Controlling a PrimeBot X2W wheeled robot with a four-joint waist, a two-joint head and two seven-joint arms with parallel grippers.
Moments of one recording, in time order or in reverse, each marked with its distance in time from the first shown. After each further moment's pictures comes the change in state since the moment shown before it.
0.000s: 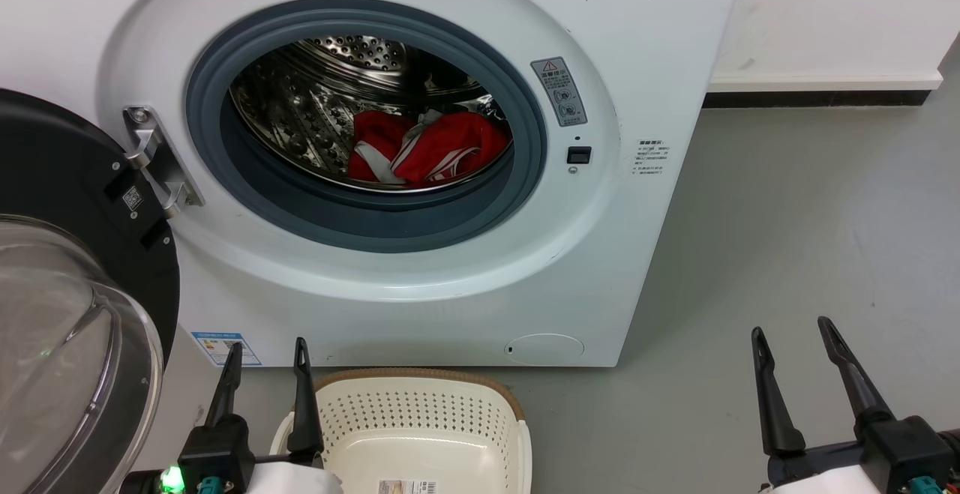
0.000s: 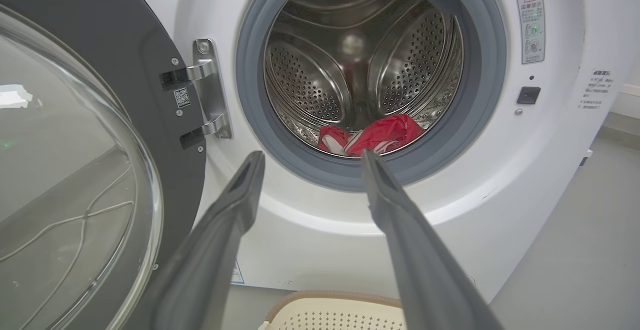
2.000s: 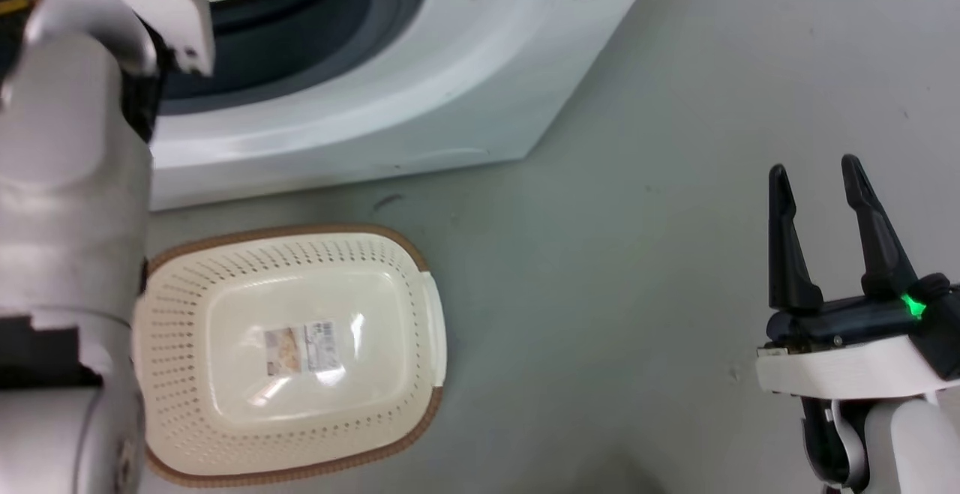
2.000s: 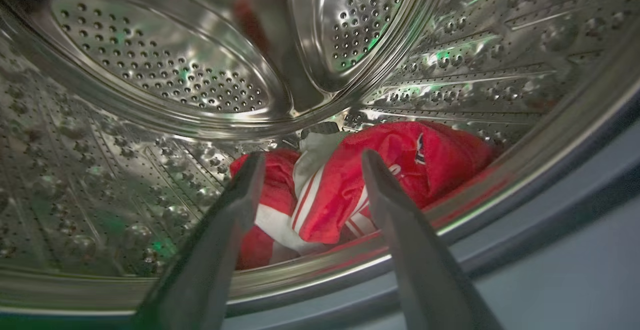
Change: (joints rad) left arm -1.238 0.234 -0.050 0.903 0.065 -0.193 0.151; right arm -0.284 -0.002 0.029 -0.029 0.182 0.000 -0.001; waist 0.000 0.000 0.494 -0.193
